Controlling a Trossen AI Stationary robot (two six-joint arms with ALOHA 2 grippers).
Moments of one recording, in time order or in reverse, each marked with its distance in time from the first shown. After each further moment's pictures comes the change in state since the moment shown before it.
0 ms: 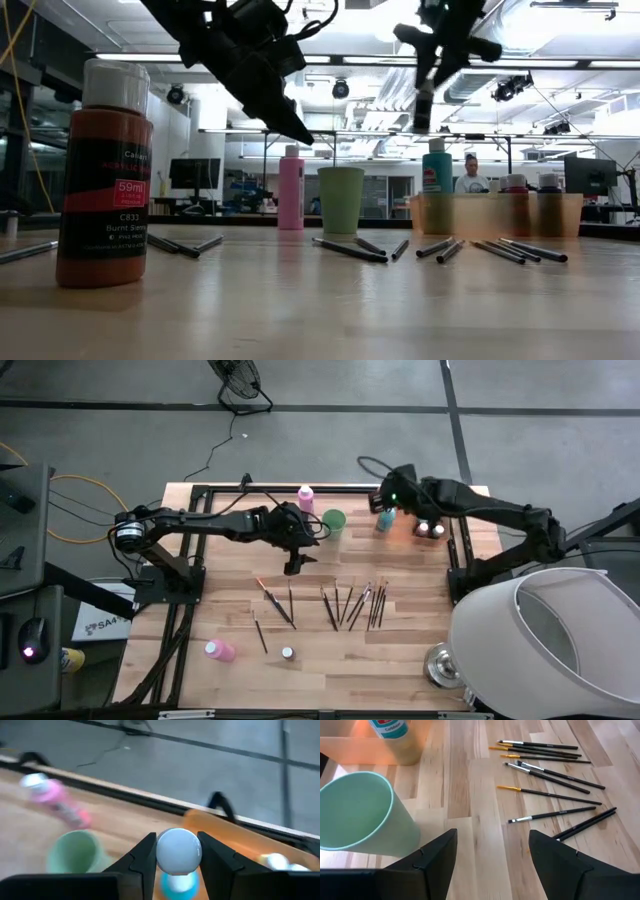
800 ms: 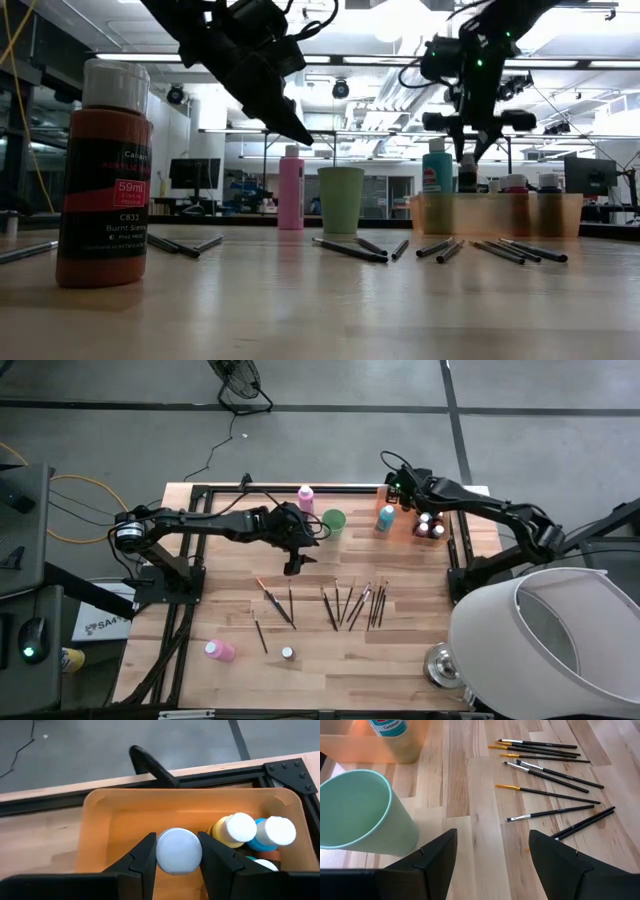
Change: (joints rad) left arm 0.000 0.000 0.000 -0.005 0.001 -0.005; right arm -0.345 0.037 -0.353 0.196 -0.099 0.183
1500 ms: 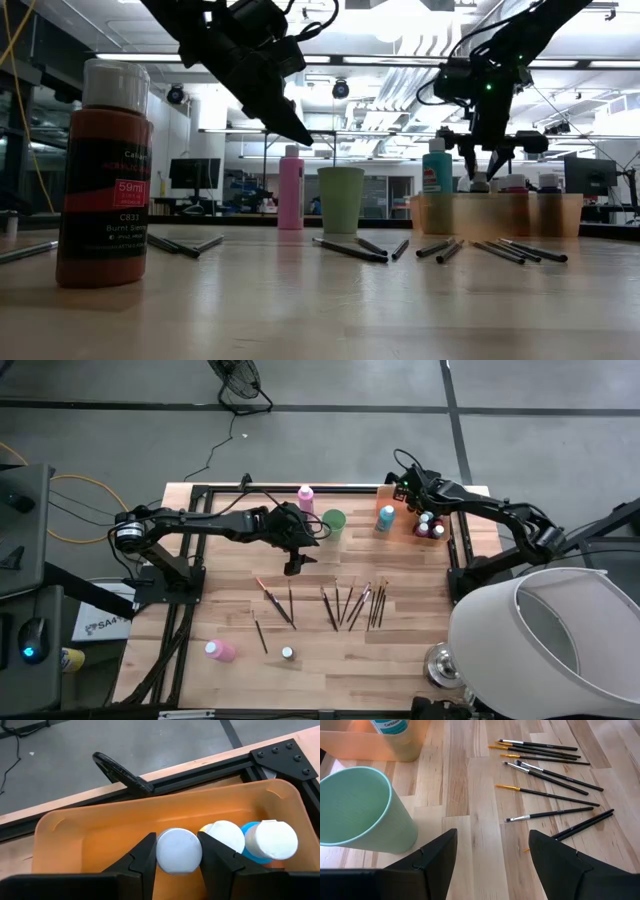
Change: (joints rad) left arm 0.000 0.000 0.000 0.000 0.000 -0.021; right arm -0.129 0.000 -0.129 0.159 -0.034 0.022
